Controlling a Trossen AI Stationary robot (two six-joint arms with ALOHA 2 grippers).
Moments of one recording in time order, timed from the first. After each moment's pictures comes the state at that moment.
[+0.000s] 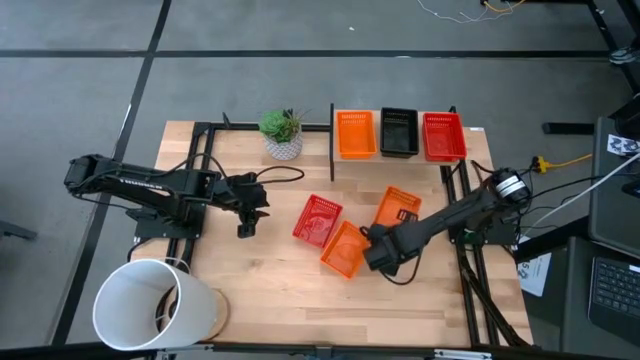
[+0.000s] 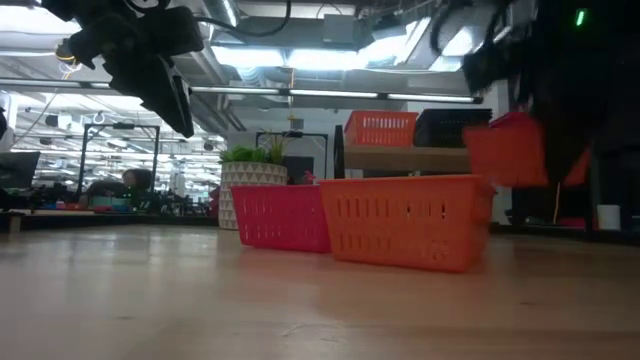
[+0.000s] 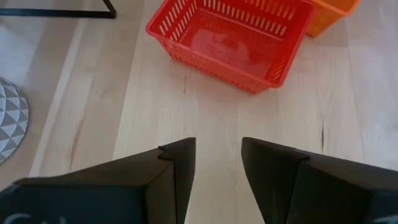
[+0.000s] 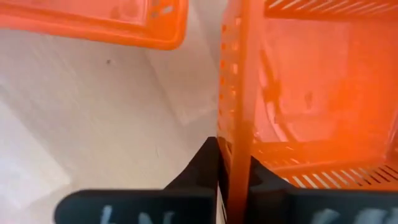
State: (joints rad) left arm -0.02 0.99 0.66 -0.45 -0.12 -0.08; right arm 0.43 1.73 1.20 -1.20 0.24 0.87
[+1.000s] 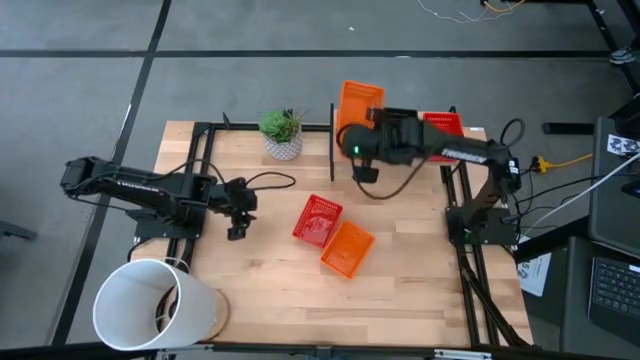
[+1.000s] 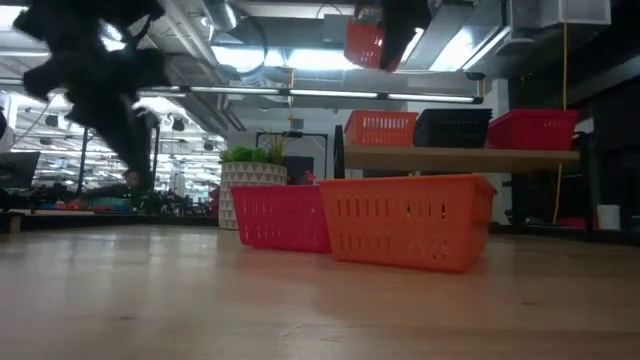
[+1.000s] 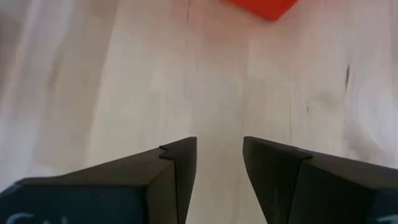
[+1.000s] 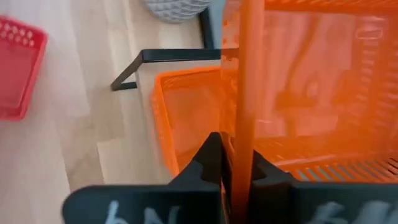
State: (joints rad) left arm -0.03 0.90 0.52 -0.54 -0.11 -0.14; right arm -0.13 1.73 1.90 -1.27 0.55 -0.19
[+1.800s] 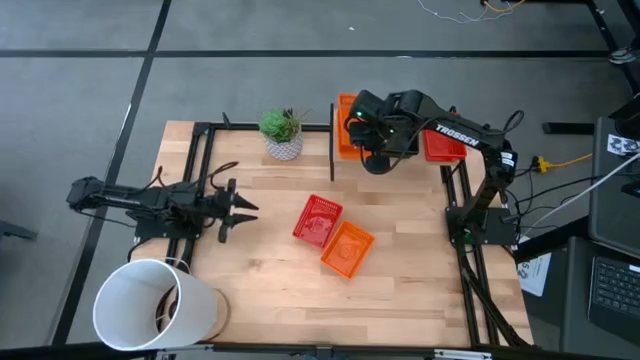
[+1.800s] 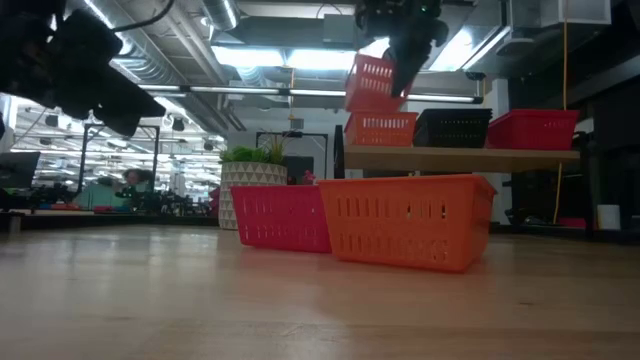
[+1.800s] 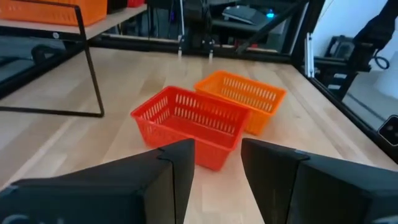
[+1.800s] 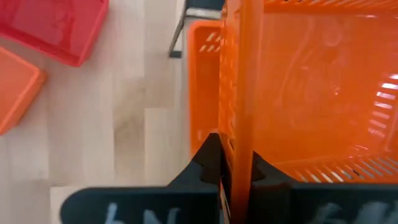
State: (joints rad) left arm -0.07 0.20 0.05 0.06 -0.08 -0.12; right arm -0.37 1.76 1.89 -1.34 0.09 -0.46
